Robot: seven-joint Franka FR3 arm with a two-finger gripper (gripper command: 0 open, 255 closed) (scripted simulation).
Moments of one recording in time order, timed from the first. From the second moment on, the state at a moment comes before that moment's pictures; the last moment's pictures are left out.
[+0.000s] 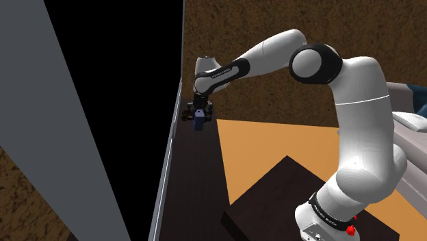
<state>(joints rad) -0.13 0.67 0.22 -1.60 -0.18 2.26 0.63</state>
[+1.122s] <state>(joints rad) -0.11 0.83 0.19 -1.57 -0.21 2.40 0.65</state>
